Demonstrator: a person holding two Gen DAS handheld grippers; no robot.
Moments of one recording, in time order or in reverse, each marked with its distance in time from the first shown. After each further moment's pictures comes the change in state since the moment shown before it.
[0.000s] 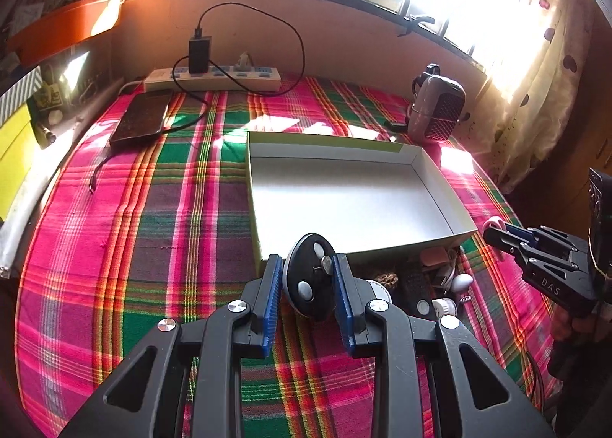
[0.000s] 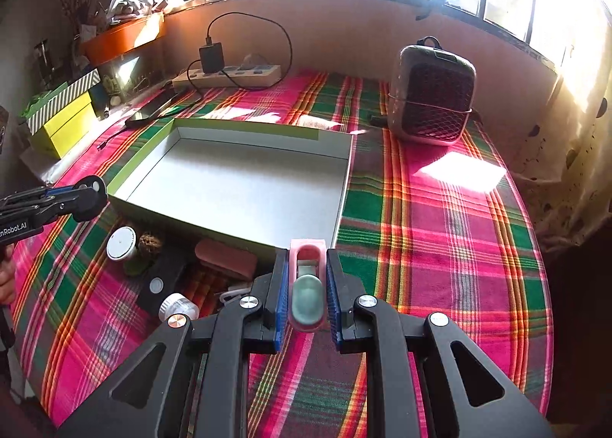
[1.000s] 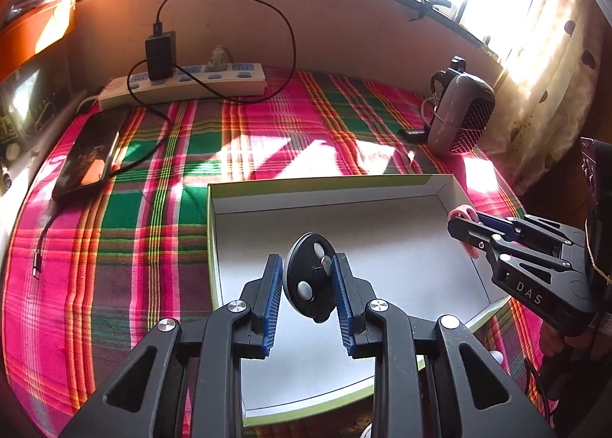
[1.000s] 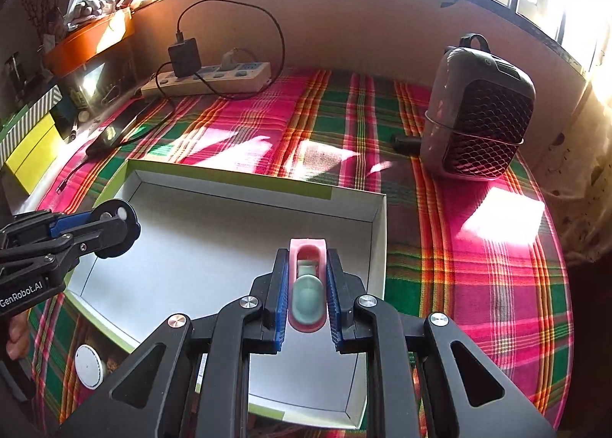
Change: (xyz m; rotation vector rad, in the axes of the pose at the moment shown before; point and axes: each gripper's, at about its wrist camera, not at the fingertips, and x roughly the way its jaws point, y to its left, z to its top) left arm 0.083 -0.005 0.065 0.031 0.062 -0.002; right arm 0.085 0.001 0.073 0.036 0.067 -0.019
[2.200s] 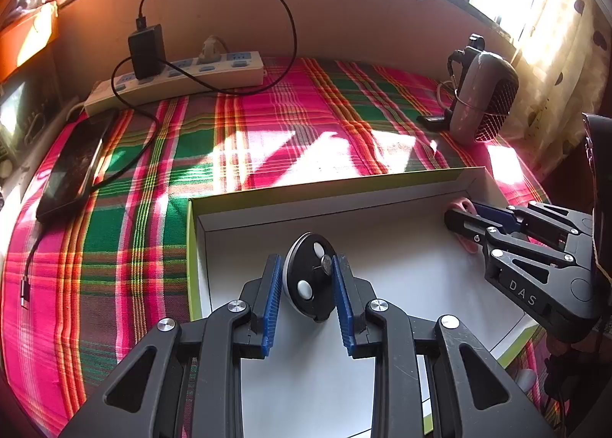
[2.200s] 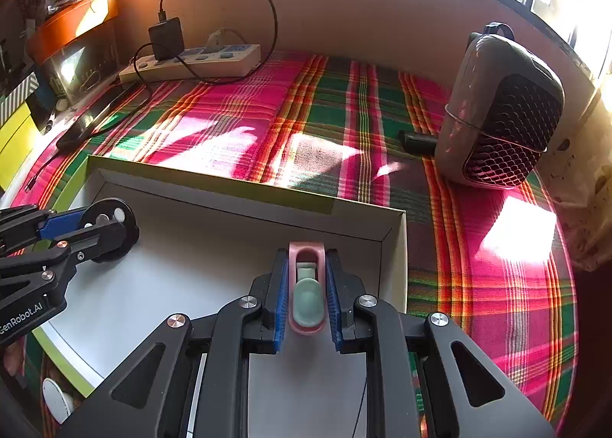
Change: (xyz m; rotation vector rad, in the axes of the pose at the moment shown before) left arm 0.033 -0.001 0.012 0.044 0.033 0.051; right arm 0.041 0.002 0.010 -0.023 0.038 -0.047
